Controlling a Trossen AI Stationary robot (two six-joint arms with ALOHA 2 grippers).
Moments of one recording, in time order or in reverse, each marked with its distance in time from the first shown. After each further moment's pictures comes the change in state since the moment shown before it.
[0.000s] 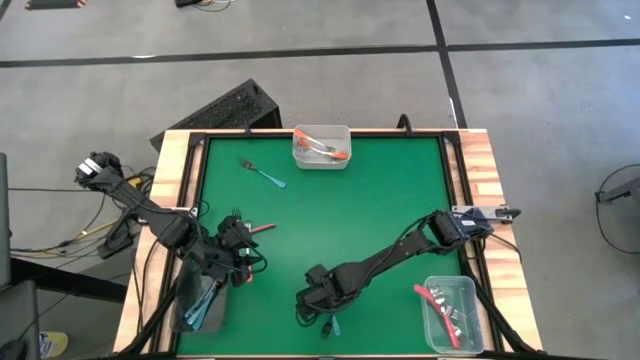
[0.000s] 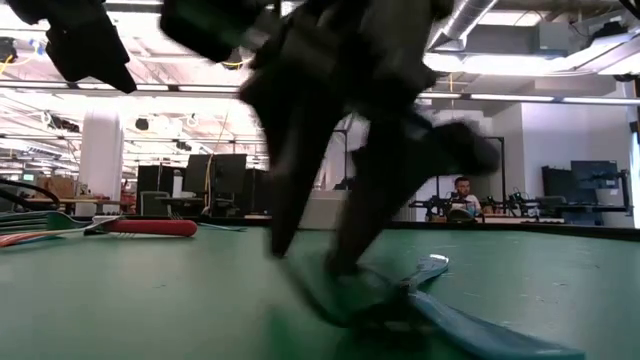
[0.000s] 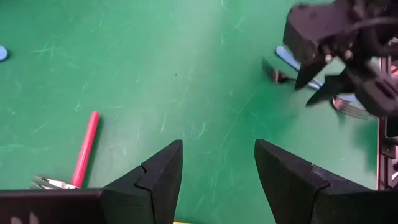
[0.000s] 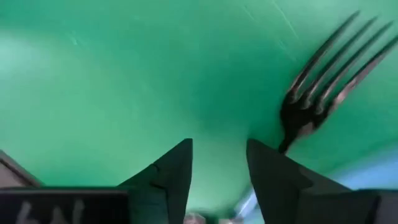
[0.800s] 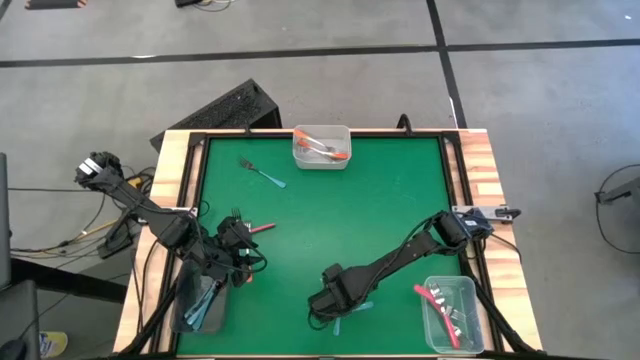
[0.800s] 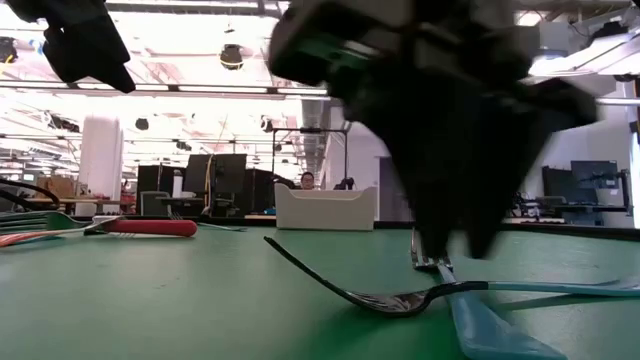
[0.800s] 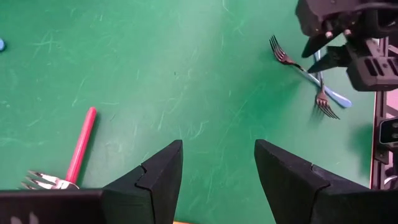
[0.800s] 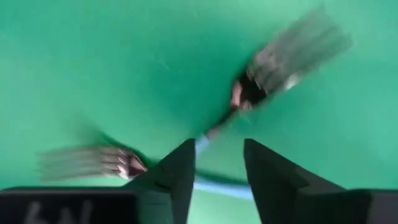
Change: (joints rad) left arm 0.000 0.000 0.000 0.003 0.002 -0.038; right arm 0.037 -0.044 -0.005 -0.246 -0.026 0.100
